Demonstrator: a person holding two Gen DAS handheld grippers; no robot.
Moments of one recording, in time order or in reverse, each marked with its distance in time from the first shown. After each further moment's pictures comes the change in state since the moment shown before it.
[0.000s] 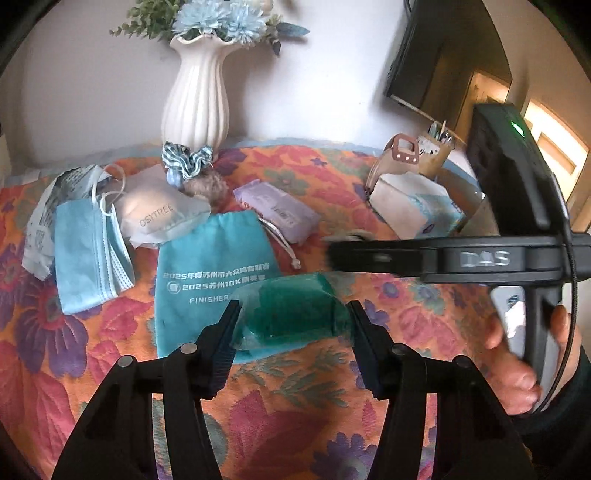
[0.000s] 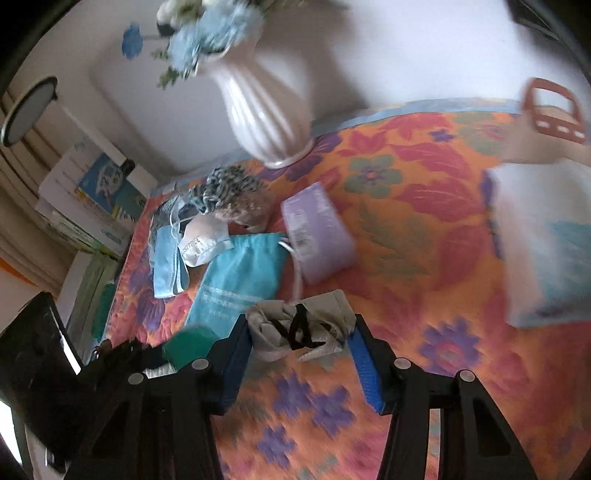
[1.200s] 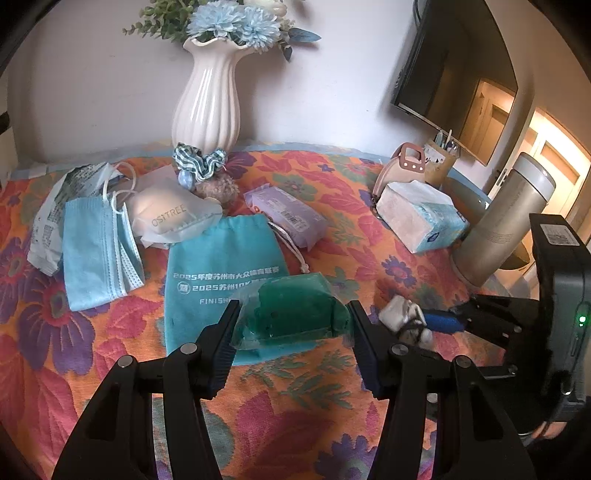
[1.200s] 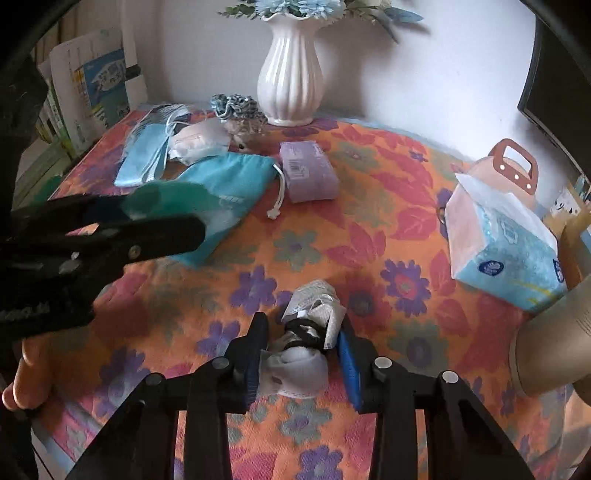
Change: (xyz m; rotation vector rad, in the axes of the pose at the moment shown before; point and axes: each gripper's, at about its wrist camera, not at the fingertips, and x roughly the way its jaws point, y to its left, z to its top) left arm -0.005 0.006 -0.001 -0.024 -0.017 0.014; right arm -0.006 0.047 -0.075 -0.334 0.001 -0.354
